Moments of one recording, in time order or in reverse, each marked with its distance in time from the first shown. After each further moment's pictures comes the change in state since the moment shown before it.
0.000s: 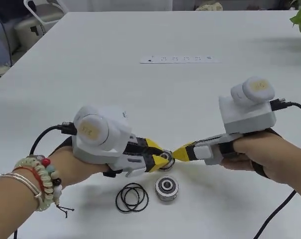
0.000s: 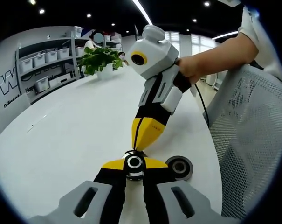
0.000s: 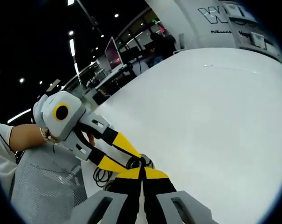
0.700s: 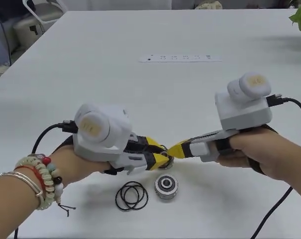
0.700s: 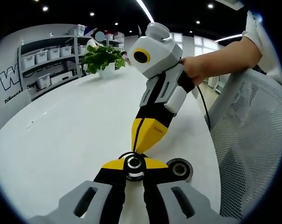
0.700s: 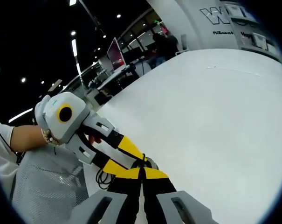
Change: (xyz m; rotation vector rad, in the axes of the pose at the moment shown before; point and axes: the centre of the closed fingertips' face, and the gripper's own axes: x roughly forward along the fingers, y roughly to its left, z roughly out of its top) left arm 0.003 0.002 0.001 -0.035 0.008 0.005; right arm 0.001 0.001 0.004 -0.006 0.002 -0.006
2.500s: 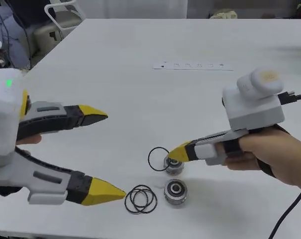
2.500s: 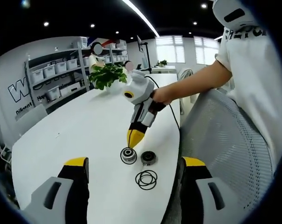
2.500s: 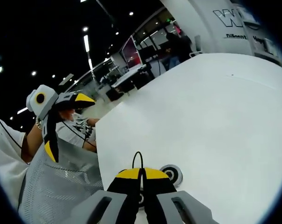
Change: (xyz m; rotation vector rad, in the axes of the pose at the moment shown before) left arm -0.161 -0.042 0.040 0.047 -0.057 0.097; right arm -0.002 0.046 0.013 -0.070 0.017 0.121
